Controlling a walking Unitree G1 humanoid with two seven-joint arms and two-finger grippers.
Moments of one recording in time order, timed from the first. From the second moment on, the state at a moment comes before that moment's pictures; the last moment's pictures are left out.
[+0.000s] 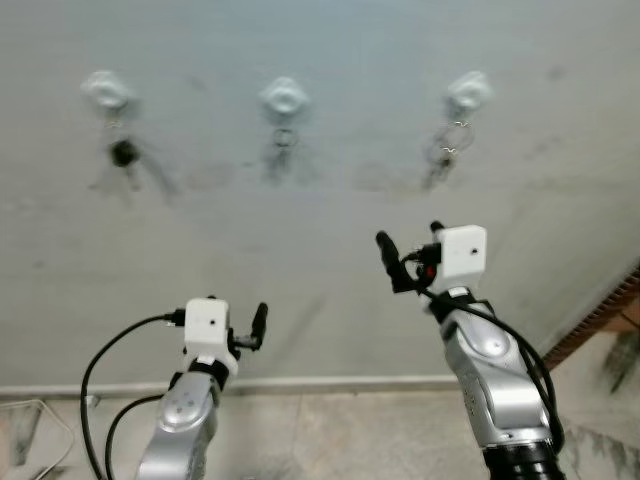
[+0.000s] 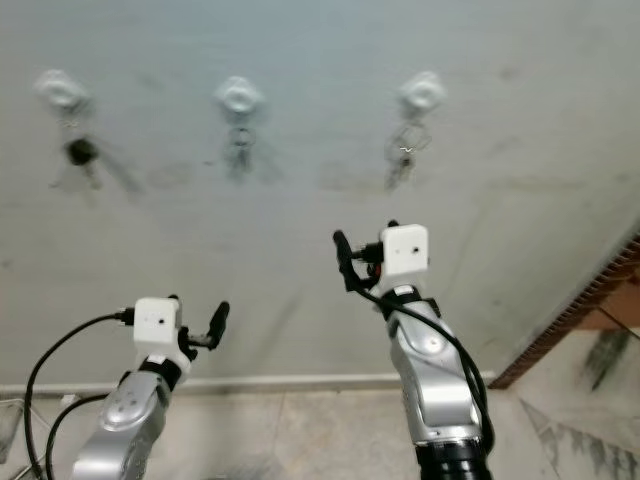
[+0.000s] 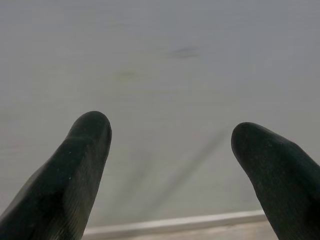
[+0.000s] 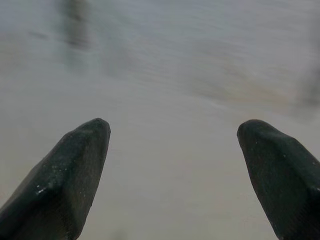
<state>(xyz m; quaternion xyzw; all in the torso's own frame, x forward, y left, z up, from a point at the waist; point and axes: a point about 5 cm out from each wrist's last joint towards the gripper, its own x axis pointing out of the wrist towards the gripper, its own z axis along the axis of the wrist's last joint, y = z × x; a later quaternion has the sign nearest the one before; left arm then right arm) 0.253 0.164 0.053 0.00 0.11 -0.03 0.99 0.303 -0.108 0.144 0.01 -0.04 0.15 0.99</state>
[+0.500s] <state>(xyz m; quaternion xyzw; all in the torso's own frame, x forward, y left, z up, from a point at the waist) 0.247 0.173 0.020 0.04 0.16 -0.04 0.99 0.303 -0.119 0.097 0.02 0.04 0.13 0.99</state>
